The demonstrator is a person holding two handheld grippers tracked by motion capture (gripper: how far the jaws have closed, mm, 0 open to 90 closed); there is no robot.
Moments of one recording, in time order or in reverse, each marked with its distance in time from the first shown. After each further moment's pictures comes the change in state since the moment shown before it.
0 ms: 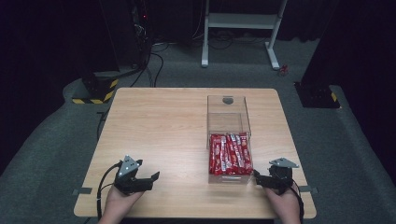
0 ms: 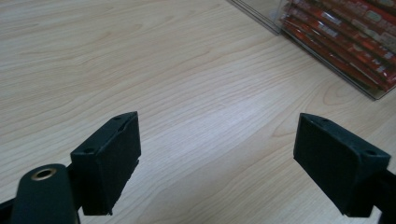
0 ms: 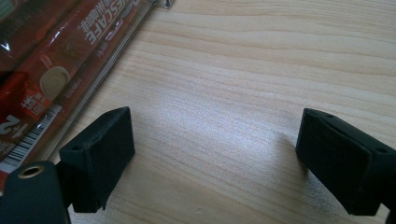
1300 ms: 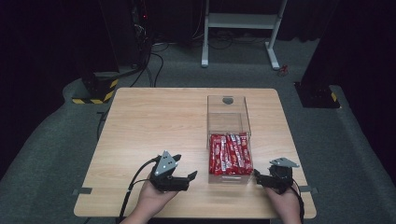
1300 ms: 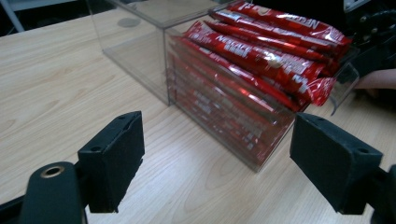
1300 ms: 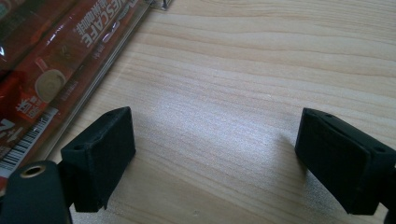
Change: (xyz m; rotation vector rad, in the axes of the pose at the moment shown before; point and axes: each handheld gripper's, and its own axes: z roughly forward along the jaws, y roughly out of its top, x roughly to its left) left arm -0.088 0.063 0.028 -0.102 -0.187 0.123; right arm -0.001 0.001 0.001 -0.004 -0.003 0.007
